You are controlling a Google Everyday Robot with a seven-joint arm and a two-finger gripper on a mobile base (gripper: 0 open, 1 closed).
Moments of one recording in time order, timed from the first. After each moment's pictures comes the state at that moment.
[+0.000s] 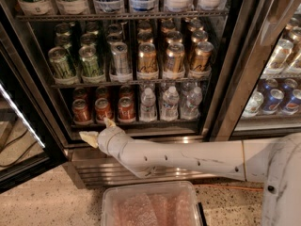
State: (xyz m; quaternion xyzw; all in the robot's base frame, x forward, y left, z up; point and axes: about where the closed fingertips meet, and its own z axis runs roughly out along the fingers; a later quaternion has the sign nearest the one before) arm 0.622 0.188 0.629 -0.27 0.75 0.24 0.55
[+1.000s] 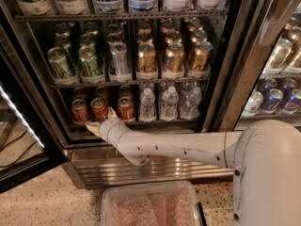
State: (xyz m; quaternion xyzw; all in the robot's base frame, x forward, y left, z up) arm 0.687 0.191 0.609 -0.30 0.73 0.17 0.59
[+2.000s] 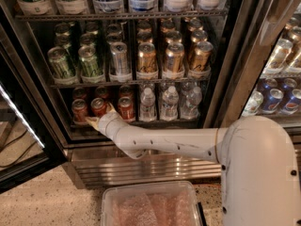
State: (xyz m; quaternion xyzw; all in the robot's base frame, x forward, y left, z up) arm 0.719 0.198 0.607 -0.32 0.72 0.14 0.60
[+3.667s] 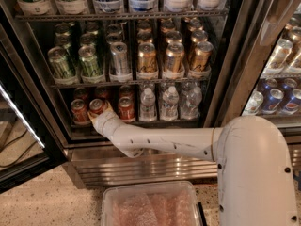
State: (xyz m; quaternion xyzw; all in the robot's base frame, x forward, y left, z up) arm 0.723 0.212 0.612 -0.32 0.71 0.15 0.61
